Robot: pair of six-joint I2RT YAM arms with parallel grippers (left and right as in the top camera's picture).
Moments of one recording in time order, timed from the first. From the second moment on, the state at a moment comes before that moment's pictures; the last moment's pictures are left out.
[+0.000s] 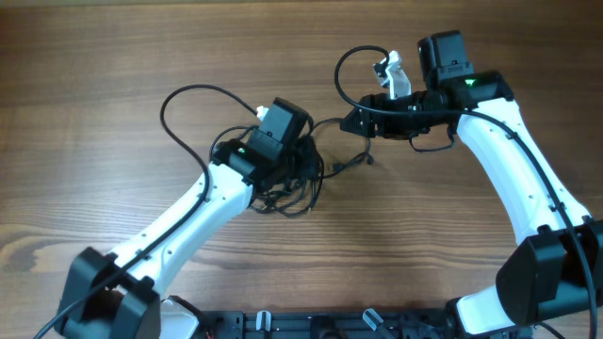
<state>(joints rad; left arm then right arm) -0.59 1.54 1.07 -0.57 0.09 -0.78 0.21 1.68 1.40 -0.92 -0.72 0.15</state>
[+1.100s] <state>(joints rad) -0.46 1.31 1.20 -0.78 0.22 -1.43 0.21 1.68 1.40 -0.94 -0.71 0.15</state>
